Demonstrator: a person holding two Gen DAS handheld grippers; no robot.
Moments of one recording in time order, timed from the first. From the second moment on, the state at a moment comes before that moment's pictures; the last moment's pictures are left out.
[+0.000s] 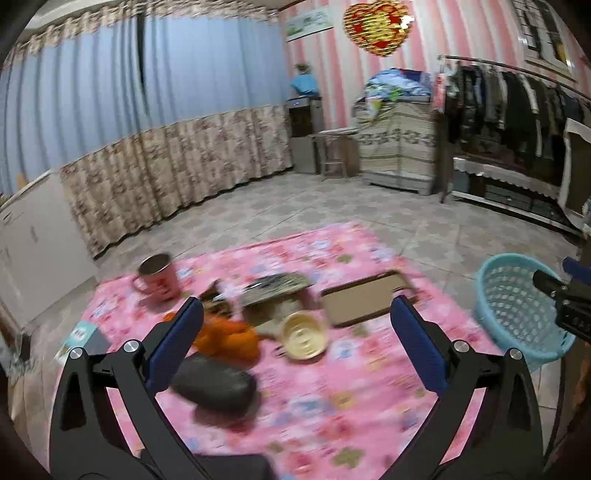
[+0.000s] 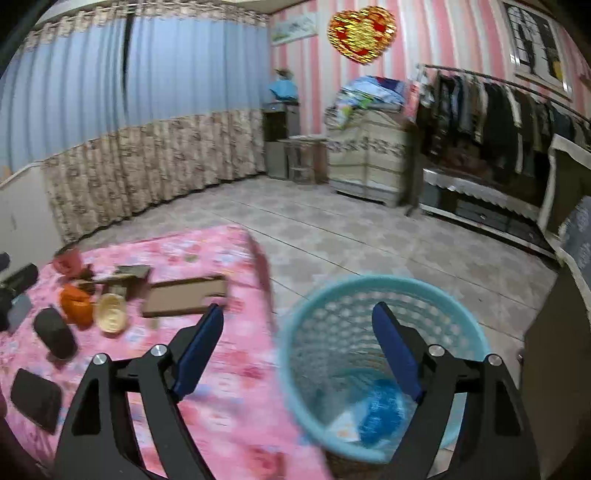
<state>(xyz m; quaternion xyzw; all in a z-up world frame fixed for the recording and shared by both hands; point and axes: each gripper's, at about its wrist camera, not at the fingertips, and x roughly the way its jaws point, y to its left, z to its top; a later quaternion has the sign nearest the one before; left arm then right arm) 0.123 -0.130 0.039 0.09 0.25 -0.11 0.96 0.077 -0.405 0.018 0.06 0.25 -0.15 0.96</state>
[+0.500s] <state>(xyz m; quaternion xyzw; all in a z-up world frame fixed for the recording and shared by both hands) 0.155 0.010 0.037 0.03 0.27 -0.01 0.96 0.124 -0.297 0.027 0.05 0.24 -0.04 0.97</state>
